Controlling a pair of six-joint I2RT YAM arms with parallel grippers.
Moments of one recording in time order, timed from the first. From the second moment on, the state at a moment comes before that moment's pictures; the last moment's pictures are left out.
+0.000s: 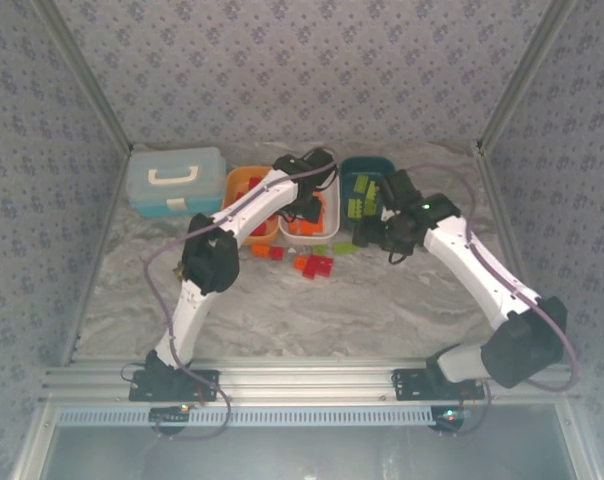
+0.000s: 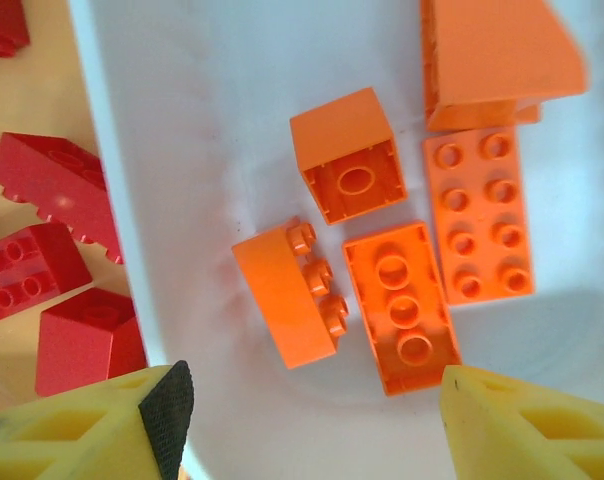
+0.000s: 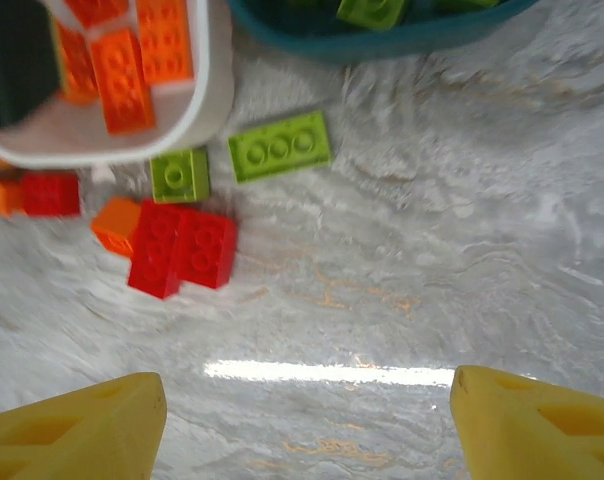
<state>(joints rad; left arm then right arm) -0.71 2.30 2.20 -1.22 -0.25 -0.47 0.47 1.39 1.26 -1.03 -0.04 0.54</state>
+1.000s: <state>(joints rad) -0.57 1.44 1.26 -0.99 -0.05 -0.70 0.50 1.96 1.34 -0.70 0.03 0.38</state>
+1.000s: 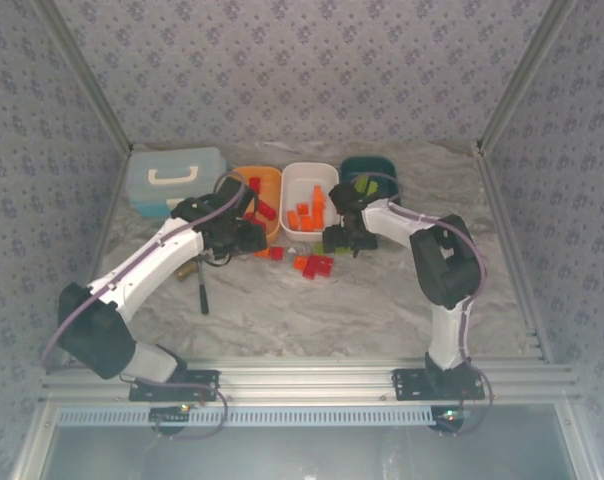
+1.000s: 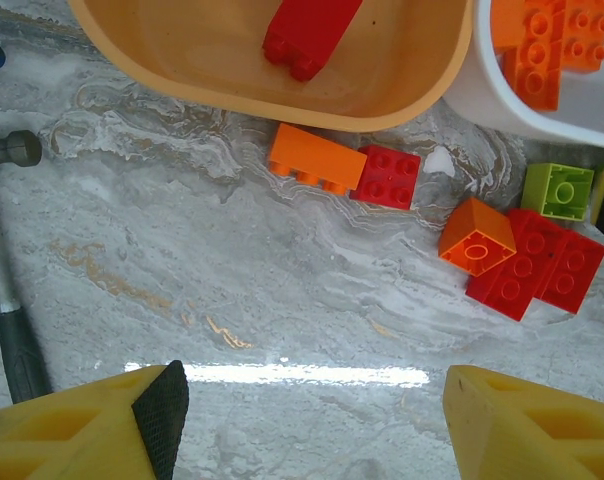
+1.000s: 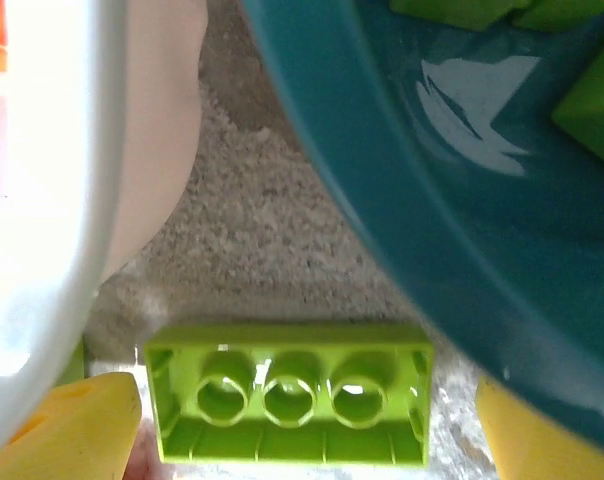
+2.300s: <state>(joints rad) -0.58 1.45 1.27 -0.97 -0.04 -0.70 0.44 1.60 1.34 -0.90 0.09 0.55</state>
